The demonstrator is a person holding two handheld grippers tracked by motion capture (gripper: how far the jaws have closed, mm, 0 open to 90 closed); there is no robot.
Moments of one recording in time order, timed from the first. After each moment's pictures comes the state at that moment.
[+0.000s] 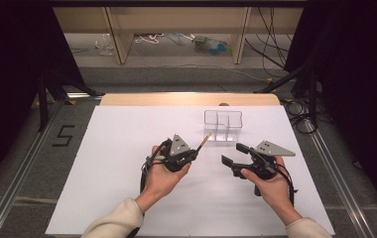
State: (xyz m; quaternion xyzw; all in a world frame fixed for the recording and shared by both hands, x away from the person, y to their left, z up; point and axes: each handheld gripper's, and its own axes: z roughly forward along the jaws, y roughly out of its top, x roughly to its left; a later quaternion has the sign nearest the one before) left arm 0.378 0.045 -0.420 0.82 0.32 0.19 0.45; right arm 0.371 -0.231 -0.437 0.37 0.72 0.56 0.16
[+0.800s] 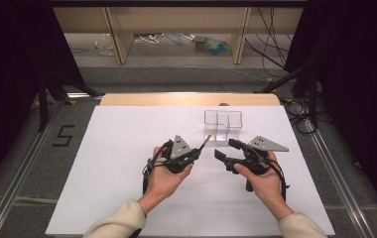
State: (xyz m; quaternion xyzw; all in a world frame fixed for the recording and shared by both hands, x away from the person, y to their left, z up) left arm 0.374 0.039 -0.422 0.80 0.31 0.19 0.47; right arm 0.380 -0.213 -0.430 0.37 0.71 0.58 0.14
